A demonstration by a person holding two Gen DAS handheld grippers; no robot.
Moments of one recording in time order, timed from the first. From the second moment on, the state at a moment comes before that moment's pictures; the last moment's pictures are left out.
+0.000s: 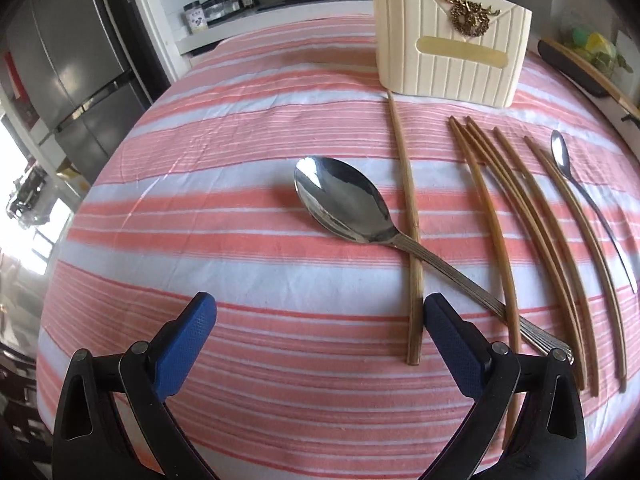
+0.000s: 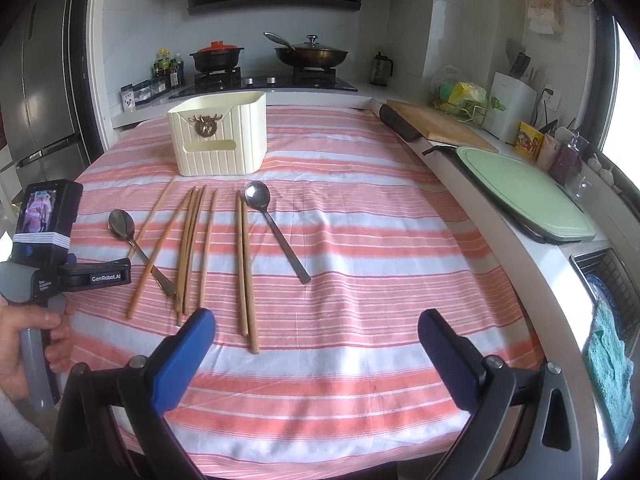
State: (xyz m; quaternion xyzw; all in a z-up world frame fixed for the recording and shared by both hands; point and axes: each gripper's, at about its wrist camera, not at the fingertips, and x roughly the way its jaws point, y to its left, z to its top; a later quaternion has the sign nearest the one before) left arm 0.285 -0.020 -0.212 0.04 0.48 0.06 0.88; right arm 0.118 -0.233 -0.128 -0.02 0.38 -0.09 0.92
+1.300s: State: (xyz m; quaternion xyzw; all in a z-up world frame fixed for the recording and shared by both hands) left arm 0.247 0.034 -0.209 0.07 0.45 0.00 0.89; right arm 0.242 -0.253 -0.185 -0.09 0.46 -0.01 0.88
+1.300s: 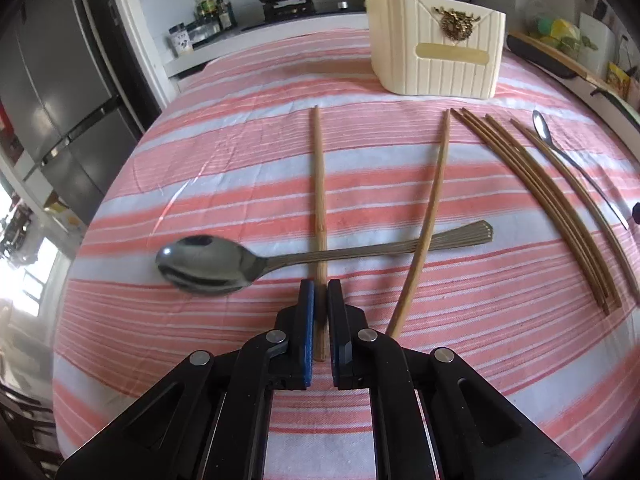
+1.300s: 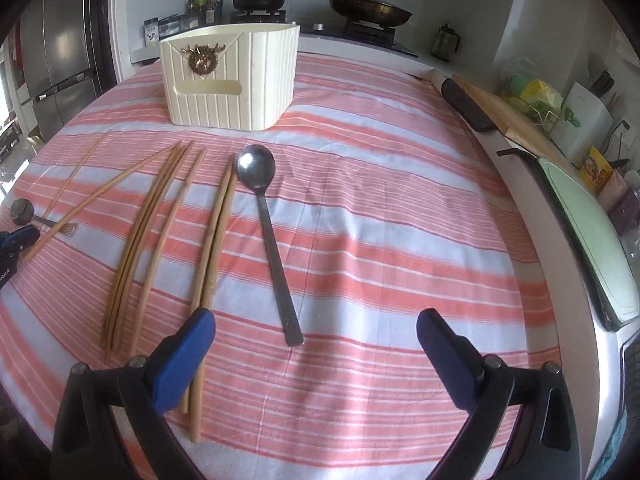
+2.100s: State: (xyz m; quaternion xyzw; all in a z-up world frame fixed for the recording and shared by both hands) left arm 0.339 0.059 -0.207 0.00 0.47 -0.14 0.87; right arm 0.269 -0.240 -0.215 -0.08 0.49 0.04 0.87
